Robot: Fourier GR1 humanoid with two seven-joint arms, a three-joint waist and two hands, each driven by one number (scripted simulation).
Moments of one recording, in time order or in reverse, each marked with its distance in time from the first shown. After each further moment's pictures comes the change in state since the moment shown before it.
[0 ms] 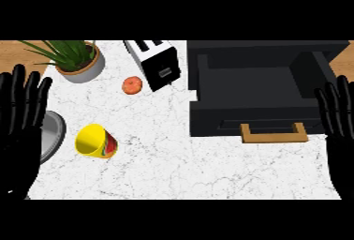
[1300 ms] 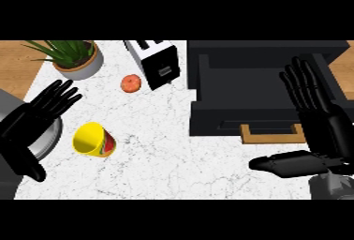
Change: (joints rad) left arm -0.203 0.330 0.173 0.881 0.517 -0.864 -0.105; right arm -0.180 -0.050 0.004 0.205 -0.055 0.132 0.009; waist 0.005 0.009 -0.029
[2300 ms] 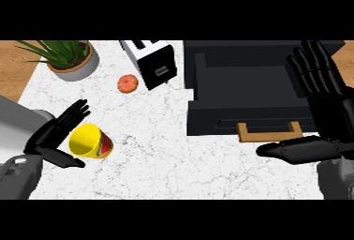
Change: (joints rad) left arm -0.164 0.003 -0.075 0.691 -0.561 0.214 -0.566; right arm -0.109 -0.029 -0.059 0.020 -0.036 0.025 0.057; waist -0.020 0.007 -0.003
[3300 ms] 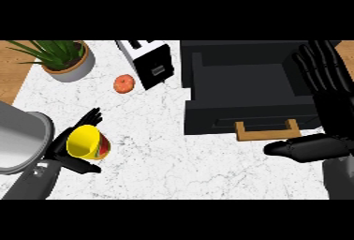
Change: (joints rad) left arm -0.060 -0.064 -0.081 0.223 -0.088 0.139 -0.243; right arm -0.012 -0.017 -0.032 0.016 -0.040 0.030 -0.006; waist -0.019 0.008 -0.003
